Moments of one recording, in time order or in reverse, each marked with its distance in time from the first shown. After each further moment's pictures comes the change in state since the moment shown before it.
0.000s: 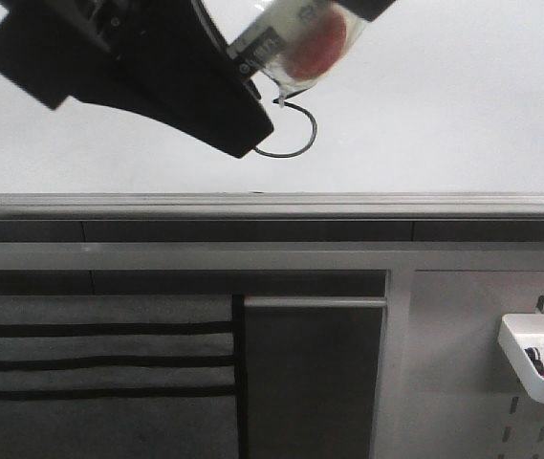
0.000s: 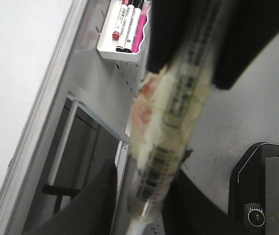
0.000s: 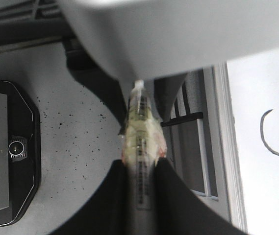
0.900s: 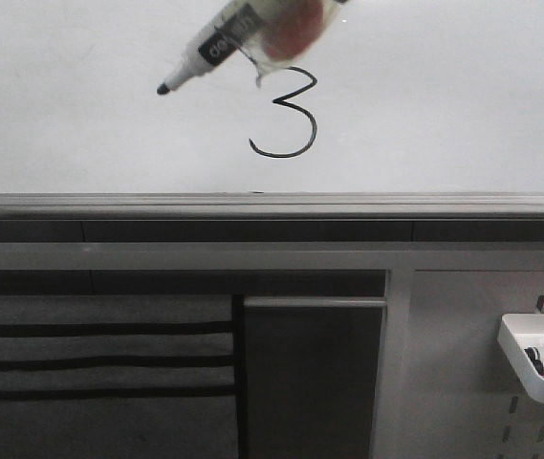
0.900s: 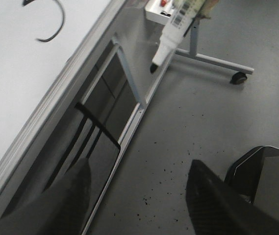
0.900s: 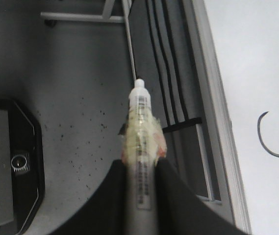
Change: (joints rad) left arm 0.277 -0.361 0.147 0.013 0.220 -0.072; right arm 0.000 0.000 0.000 0.002 -0.019 0.041
